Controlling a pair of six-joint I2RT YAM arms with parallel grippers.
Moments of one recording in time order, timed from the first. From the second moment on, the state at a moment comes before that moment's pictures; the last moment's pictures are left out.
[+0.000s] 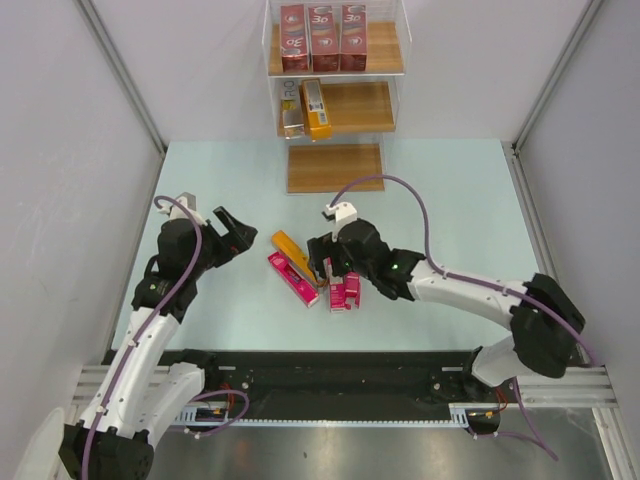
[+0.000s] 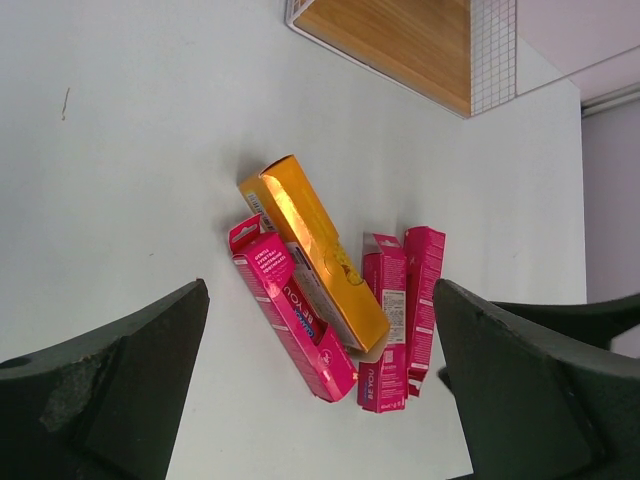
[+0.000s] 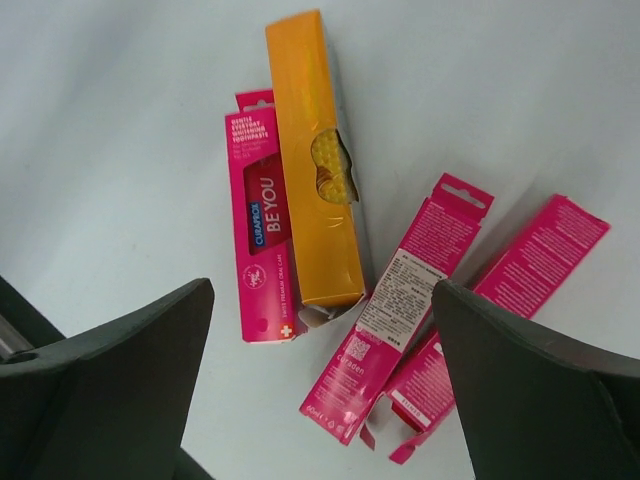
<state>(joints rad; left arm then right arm) -0.18 0.78 0.75 -0.43 0.06 -0.67 0.95 1.45 0.99 -0.06 0.17 0.35</state>
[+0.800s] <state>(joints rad) -0.18 0.78 0.75 -0.43 0.06 -0.64 0.94 1.91 1.18 -0.03 0.09 0.30</state>
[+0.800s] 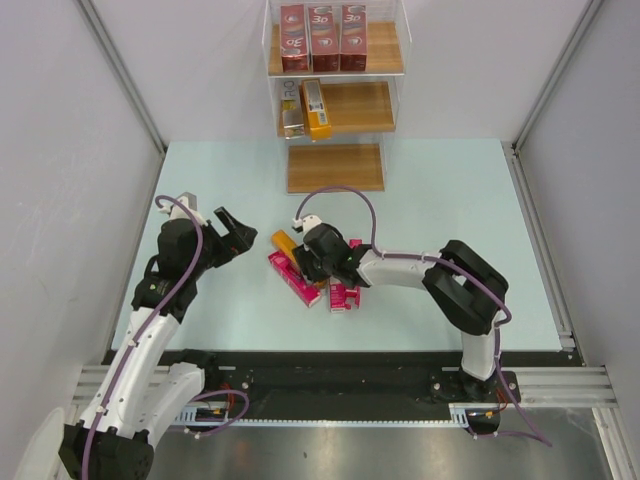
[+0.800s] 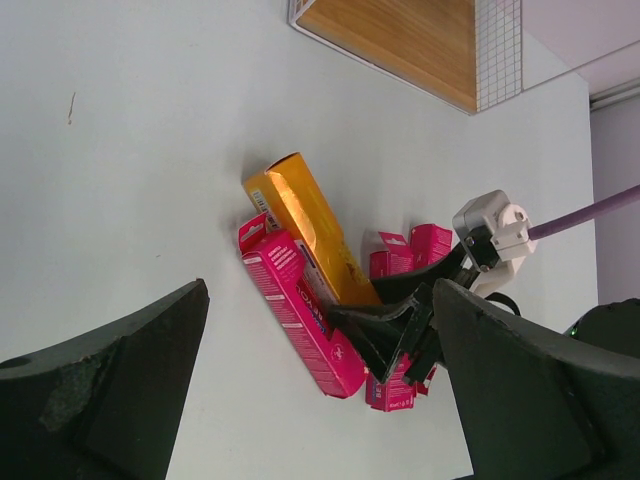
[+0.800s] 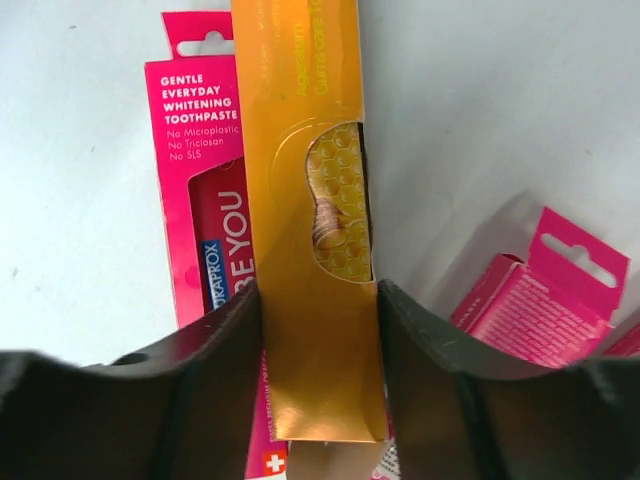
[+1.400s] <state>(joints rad) -0.18 0.76 0.75 -0.40 0.14 -0.61 0.85 1.81 1.18 -0.11 0.01 0.35</state>
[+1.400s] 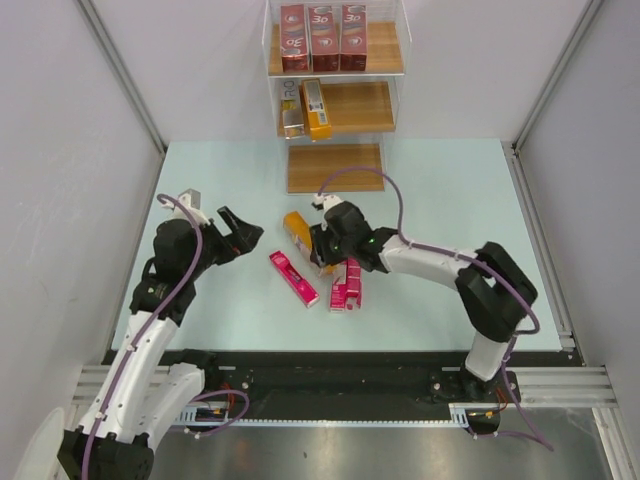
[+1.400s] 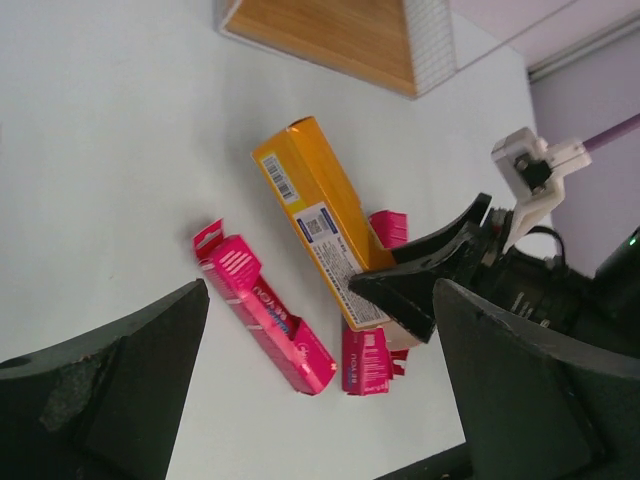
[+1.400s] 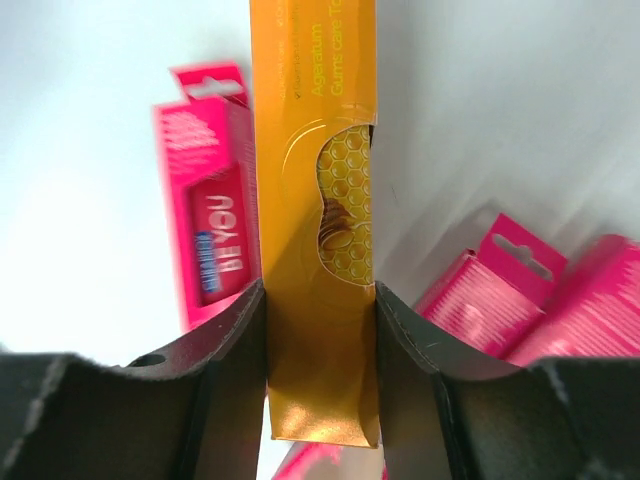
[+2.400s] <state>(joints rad) -0.18 0.77 0.59 0.41 0.77 -0.81 0.71 1.53 1.18 0.31 -1.06 0.76</state>
